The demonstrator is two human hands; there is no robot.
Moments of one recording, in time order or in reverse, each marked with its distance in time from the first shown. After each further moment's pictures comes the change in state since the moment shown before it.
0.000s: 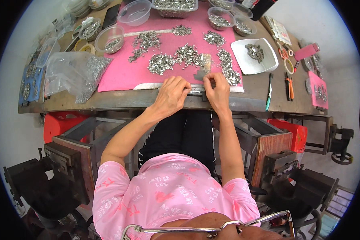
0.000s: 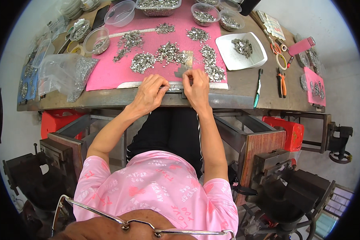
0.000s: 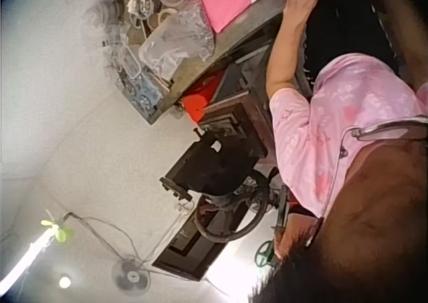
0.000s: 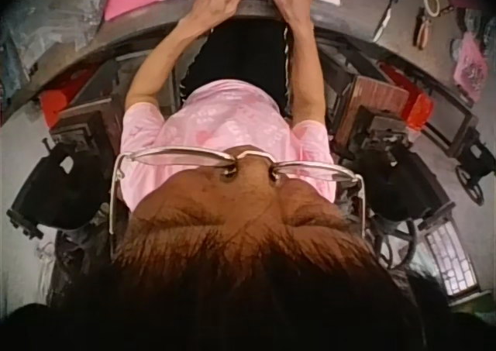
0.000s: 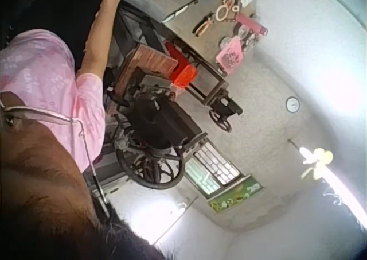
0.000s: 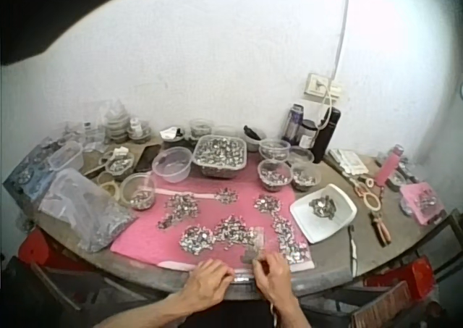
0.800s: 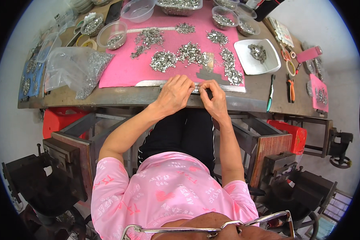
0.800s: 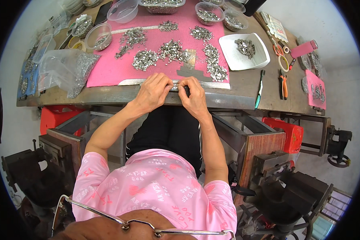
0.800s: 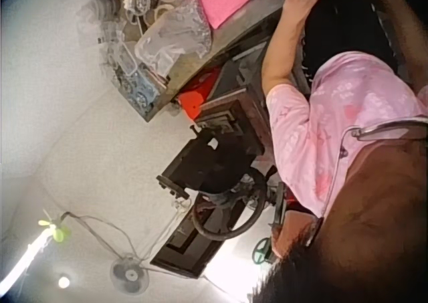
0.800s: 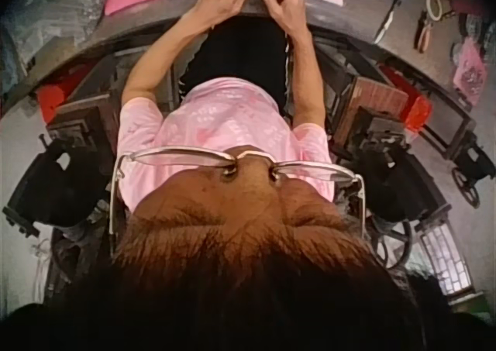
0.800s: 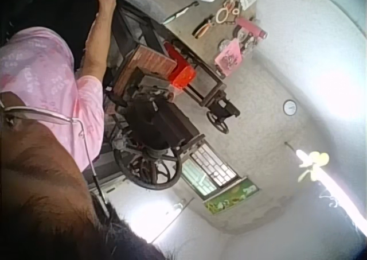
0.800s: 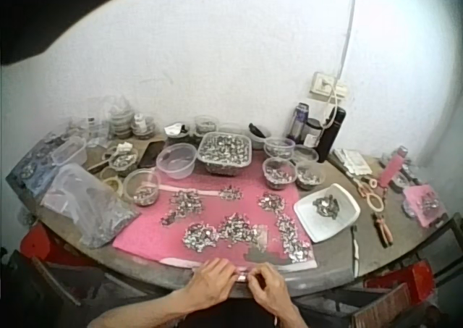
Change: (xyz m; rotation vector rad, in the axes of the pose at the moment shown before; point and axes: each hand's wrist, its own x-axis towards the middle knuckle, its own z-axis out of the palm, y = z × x) left_hand 0.002 0.001 0.002 0.100 0.011 0.104; right_hand -0.019 -0.019 -0.012 0.445 -0.194 0.022
